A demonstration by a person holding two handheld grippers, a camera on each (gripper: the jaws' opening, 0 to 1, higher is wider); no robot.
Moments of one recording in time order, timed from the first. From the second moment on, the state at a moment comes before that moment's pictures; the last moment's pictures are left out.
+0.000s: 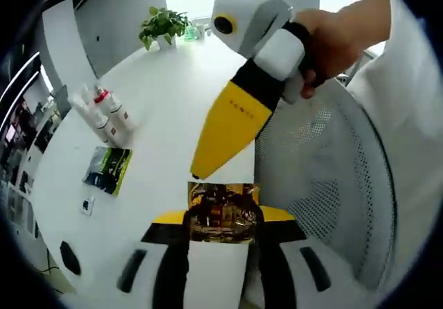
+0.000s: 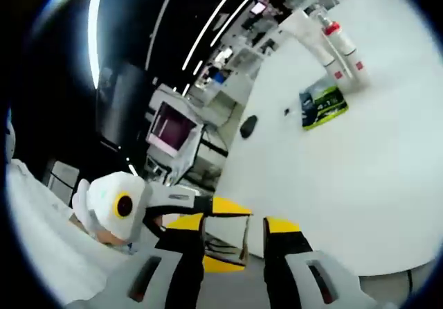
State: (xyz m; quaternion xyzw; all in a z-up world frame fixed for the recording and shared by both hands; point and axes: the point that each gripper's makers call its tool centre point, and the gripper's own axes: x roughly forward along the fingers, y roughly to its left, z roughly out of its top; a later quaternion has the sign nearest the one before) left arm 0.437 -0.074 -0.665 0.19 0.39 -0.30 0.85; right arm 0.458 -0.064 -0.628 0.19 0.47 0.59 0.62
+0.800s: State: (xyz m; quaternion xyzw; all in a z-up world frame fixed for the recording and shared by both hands) left arm 0.451 -0.079 -0.637 0.12 0.32 -0.28 0.90; right arm 0.451 -0.075 -0.638 0.14 0.47 0.60 0.63
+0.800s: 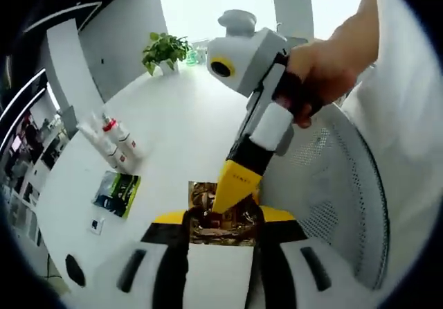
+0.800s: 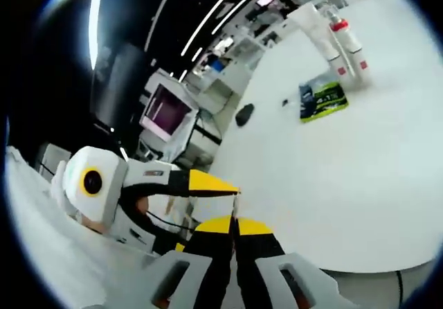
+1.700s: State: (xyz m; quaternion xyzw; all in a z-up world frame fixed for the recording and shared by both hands) left arm 0.468 -0.059 -0.585 -0.48 0.20 -0.20 0.83; right arm 0.472 -0.066 -0.580 0.35 0.42 0.60 0.58
